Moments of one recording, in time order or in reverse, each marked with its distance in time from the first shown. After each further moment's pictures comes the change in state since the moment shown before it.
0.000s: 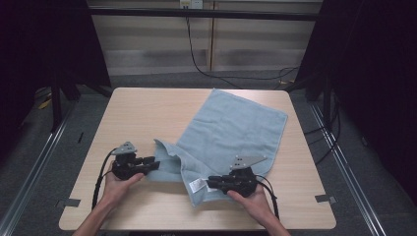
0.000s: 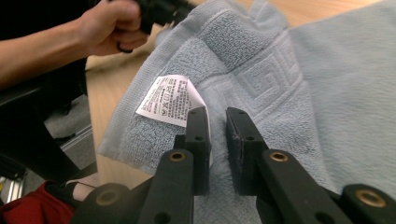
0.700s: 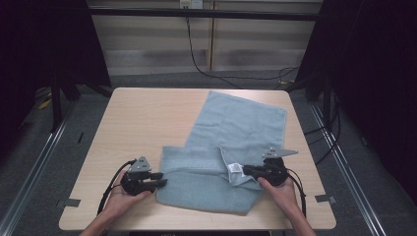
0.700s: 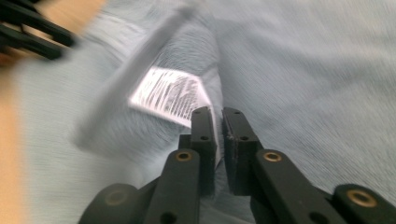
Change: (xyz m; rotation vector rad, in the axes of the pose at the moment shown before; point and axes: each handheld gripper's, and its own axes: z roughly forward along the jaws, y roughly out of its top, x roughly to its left) left arm -0.035 -0.018 0.002 0.122 -0.024 0.155; right arm -0.075 -0.032 -0.051 0.060 -0.277 0.133
